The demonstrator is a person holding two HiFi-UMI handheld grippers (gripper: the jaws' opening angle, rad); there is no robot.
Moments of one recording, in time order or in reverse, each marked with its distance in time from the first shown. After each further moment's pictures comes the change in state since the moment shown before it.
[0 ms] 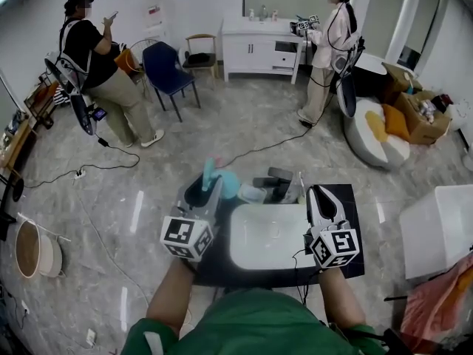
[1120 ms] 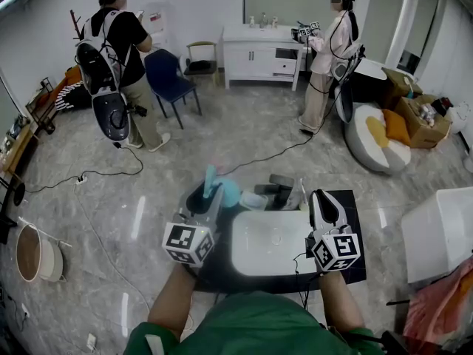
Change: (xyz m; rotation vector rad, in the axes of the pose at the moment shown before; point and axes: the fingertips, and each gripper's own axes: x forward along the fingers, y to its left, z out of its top) left arm -0.001 0.002 -0.006 -0.007 0.004 -0.001; right arm 0.001 -0.009 0.001 0.013 -0.028 -0.028
